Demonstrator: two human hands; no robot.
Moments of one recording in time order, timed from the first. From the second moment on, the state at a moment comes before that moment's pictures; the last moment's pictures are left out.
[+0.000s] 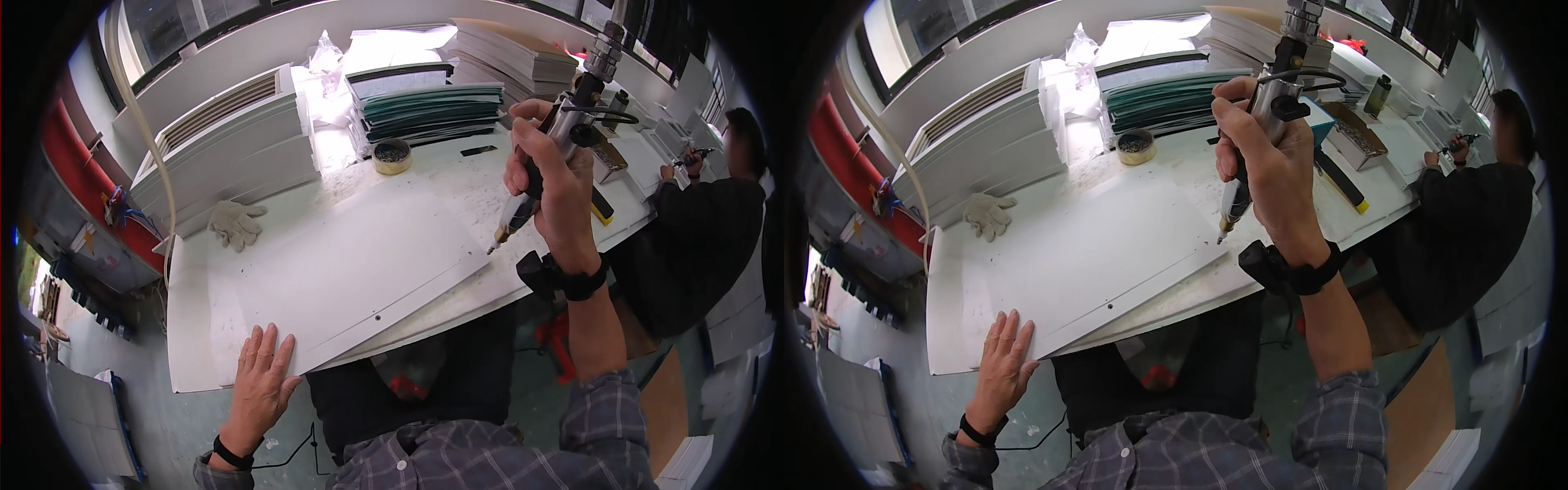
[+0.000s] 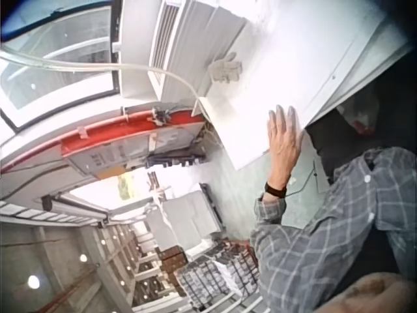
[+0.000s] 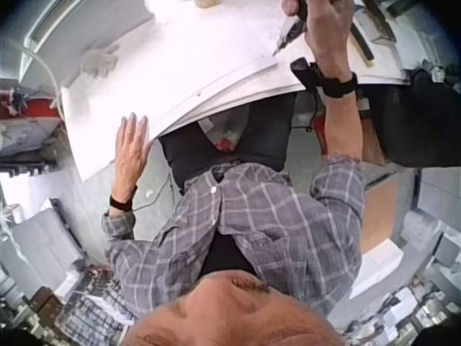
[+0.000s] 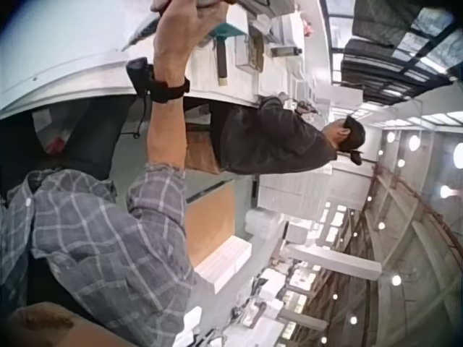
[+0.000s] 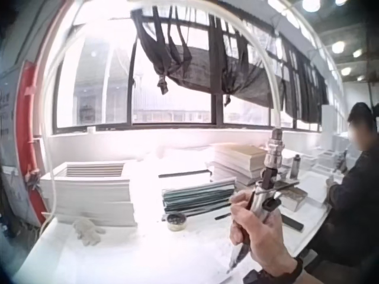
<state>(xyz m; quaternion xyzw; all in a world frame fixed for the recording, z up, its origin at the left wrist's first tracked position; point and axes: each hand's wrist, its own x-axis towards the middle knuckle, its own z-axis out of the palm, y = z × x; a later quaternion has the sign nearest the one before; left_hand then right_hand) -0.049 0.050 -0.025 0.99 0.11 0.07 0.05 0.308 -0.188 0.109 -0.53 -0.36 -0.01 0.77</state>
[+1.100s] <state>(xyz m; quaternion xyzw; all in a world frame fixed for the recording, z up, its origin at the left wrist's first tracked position) 0.418 0.141 -0.010 0.97 -0.13 0.10 0.19 0.402 -0.165 0.016 -0.61 -0.34 0.01 0.72</state>
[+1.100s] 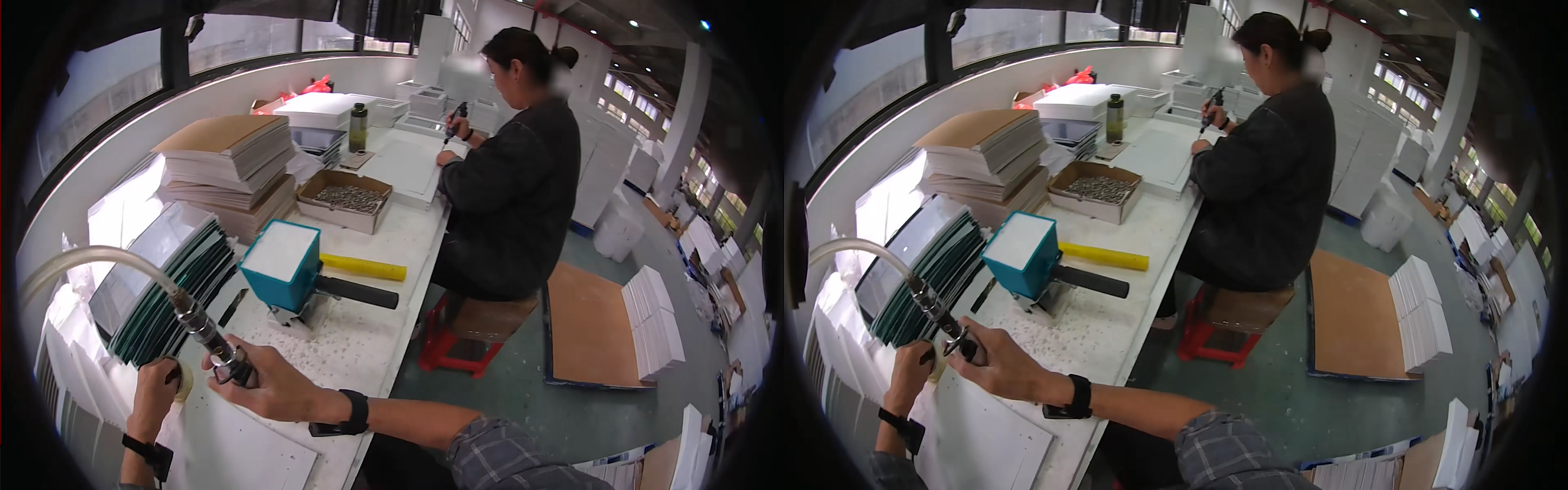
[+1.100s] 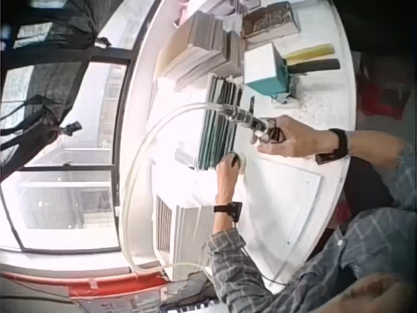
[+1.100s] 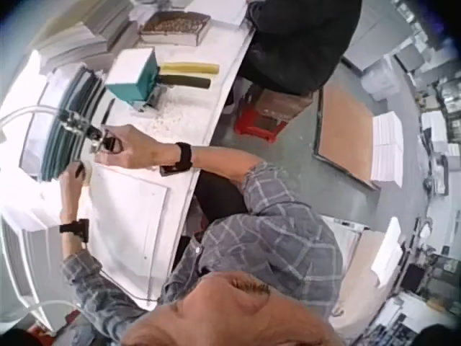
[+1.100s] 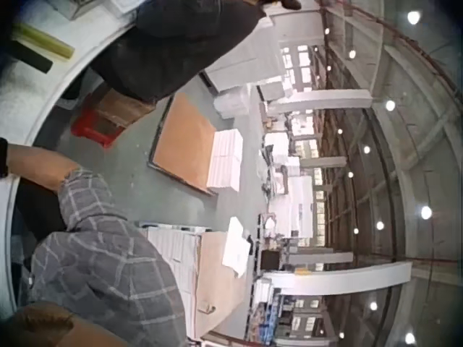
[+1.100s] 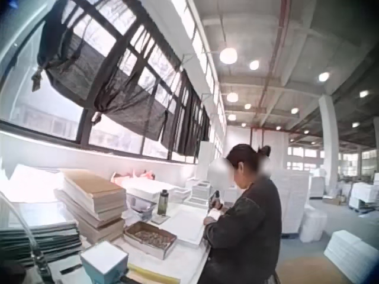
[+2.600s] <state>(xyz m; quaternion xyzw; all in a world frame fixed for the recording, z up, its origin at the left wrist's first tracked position) 0.404 0.131 0.023 0.96 -0.08 0.04 0.28 0.405 -0.165 0.009 -0.62 -0.29 0.02 0.73</state>
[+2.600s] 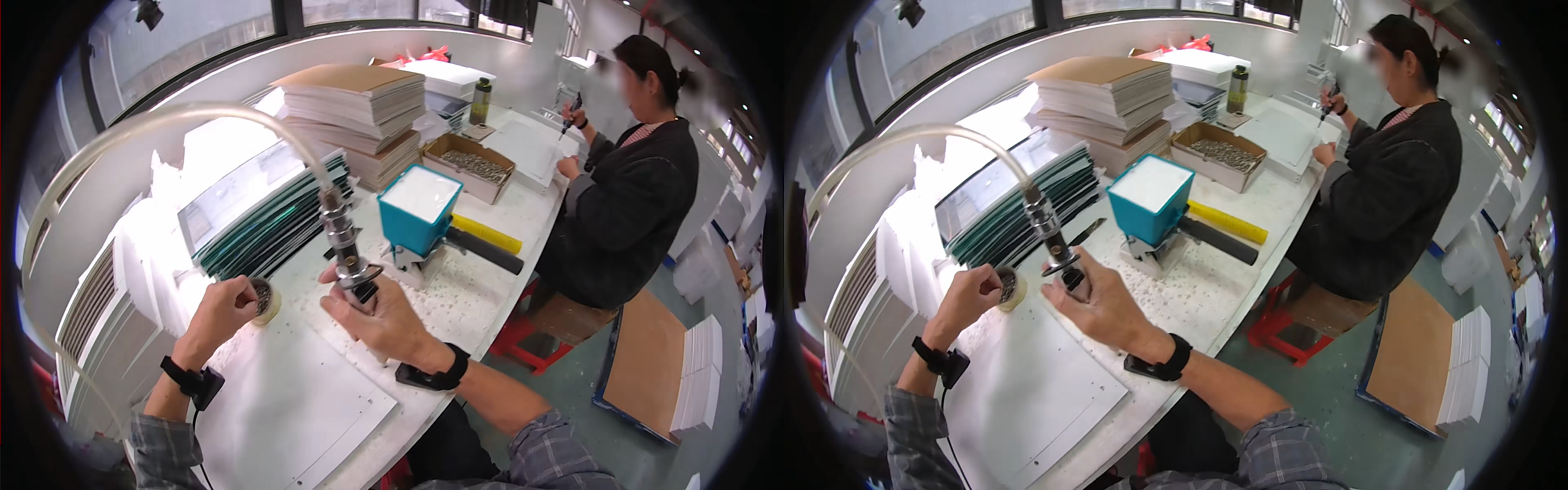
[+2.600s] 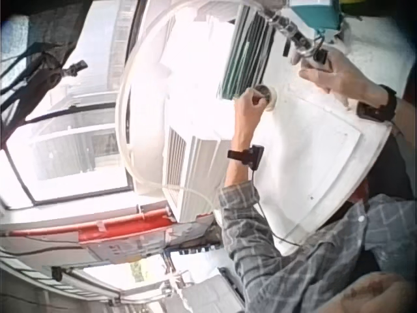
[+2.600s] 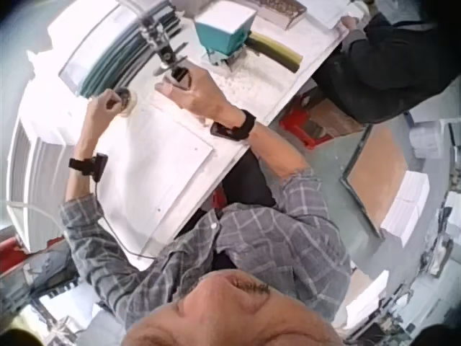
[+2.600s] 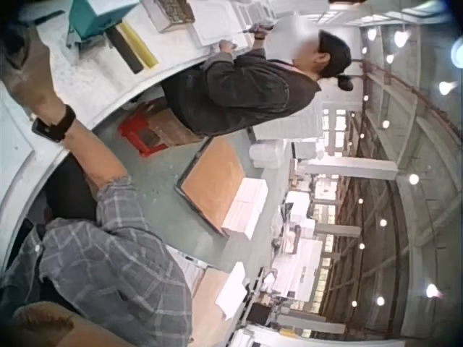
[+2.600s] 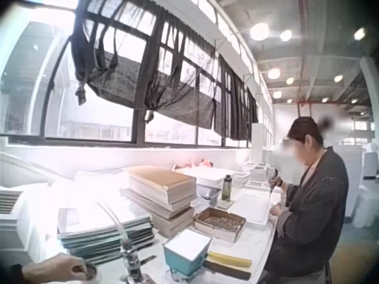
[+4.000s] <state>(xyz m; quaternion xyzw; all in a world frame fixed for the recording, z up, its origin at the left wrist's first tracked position) -0.019 0.127 -0.013 0.69 0.32 0.12 0.64 0.230 0.002 0.066 -0.28 -0.40 0.28 0.83</state>
